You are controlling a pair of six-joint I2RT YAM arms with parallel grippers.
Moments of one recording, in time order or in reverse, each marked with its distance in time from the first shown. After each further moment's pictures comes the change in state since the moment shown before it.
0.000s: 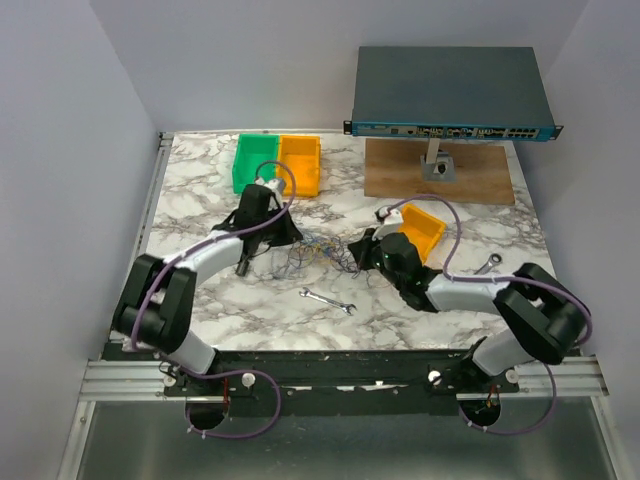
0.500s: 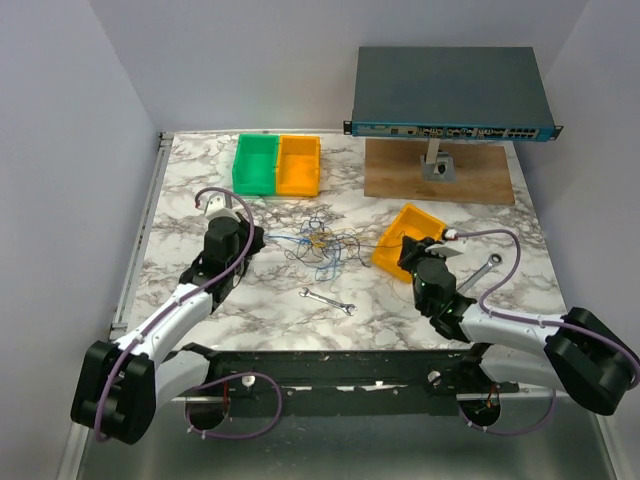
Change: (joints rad) left arm 0.059 -0.555 -0.399 0.205 -0.418 -0.146; right arm 0.003 -0.415 -0.306 0.097 0.665 0.147
